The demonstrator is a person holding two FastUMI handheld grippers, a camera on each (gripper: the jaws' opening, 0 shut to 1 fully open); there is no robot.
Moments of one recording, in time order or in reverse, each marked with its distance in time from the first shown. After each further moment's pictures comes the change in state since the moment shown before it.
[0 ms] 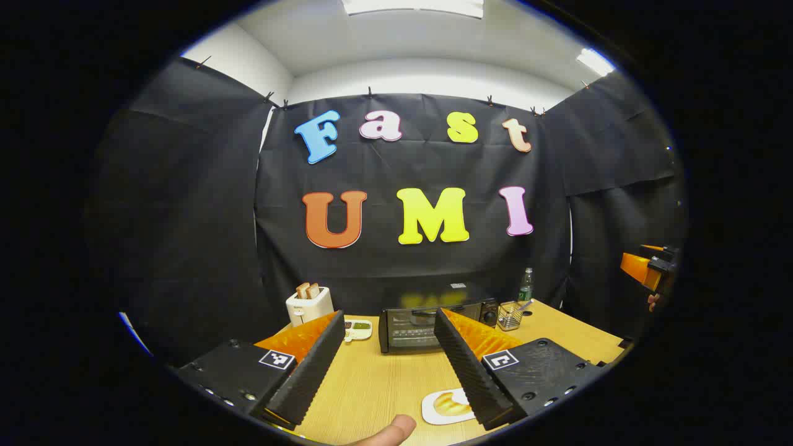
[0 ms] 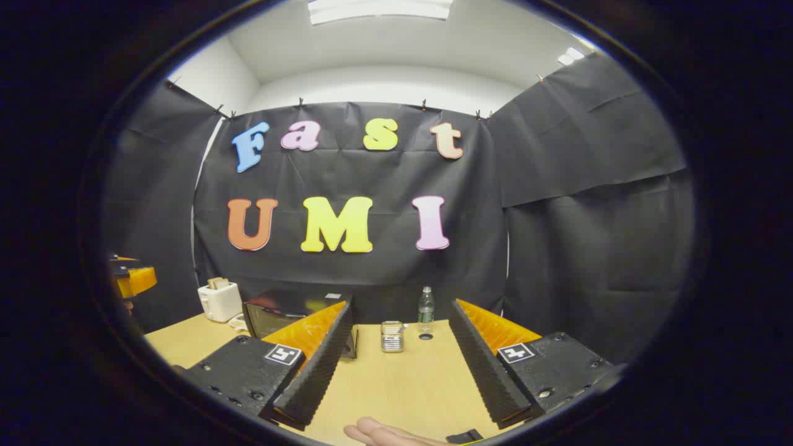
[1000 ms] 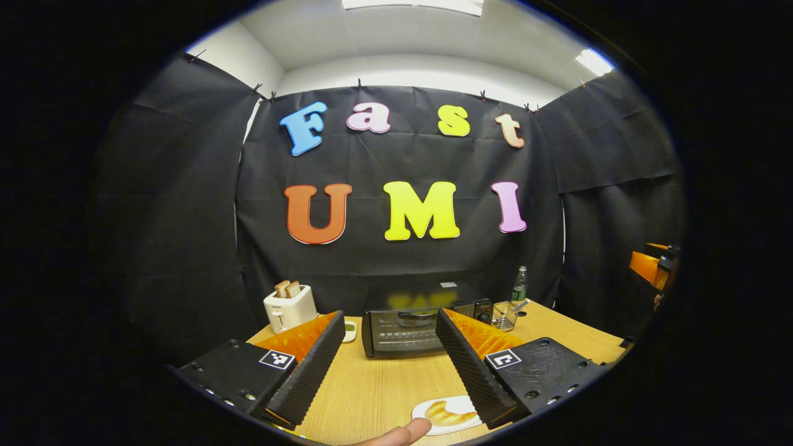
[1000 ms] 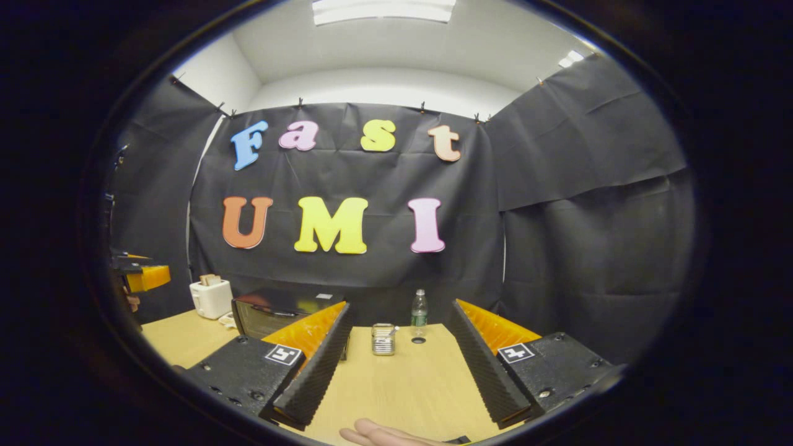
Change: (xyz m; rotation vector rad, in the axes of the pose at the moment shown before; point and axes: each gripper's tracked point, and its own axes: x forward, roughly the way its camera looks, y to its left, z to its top) left arm 0.066 -0.022 -0.015 -0.028 -0.001 -0.083; right arm 0.020 -0.017 -0.010 -0.029 -0.028 -0.012
